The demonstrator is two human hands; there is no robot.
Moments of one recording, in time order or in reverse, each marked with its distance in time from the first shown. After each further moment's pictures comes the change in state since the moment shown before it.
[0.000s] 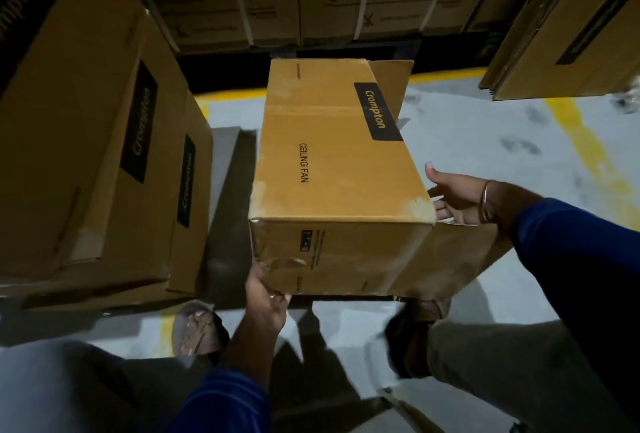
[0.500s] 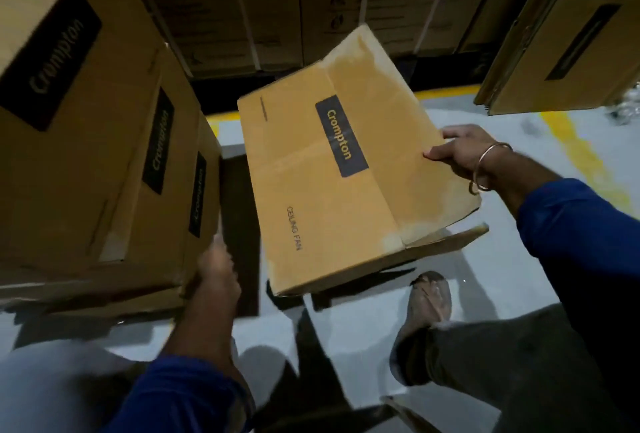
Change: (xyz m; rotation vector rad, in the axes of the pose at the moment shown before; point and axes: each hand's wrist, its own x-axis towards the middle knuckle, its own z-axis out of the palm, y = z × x) left_hand -0.025 0.110 0.016 0.416 0.233 0.153; right_hand -0.081 -0.064 0.000 -0.143 0.410 -0.549
